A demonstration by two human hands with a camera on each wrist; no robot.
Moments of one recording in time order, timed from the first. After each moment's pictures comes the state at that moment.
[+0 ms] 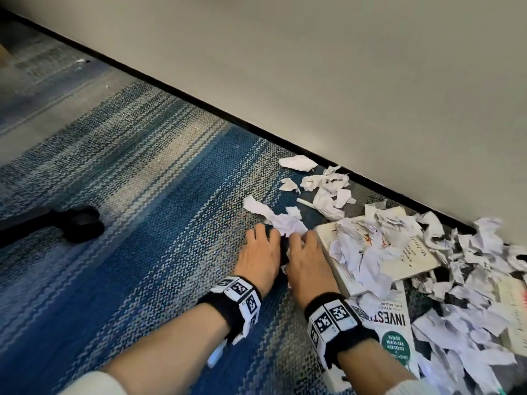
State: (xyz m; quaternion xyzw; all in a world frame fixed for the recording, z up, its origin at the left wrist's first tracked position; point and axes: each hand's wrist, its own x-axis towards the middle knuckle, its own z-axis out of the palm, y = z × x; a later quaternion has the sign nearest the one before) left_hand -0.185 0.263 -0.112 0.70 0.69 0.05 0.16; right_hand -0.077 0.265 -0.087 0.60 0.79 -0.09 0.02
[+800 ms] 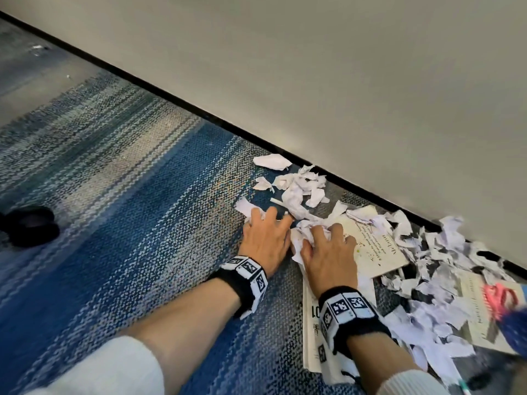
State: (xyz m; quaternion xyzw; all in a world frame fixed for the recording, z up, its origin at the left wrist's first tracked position) left_hand -0.135 0.308 -0.125 0.75 0.65 0.11 0.06; right_hand -0.006 0.291 -0.081 0.68 0.73 -0.01 0.05
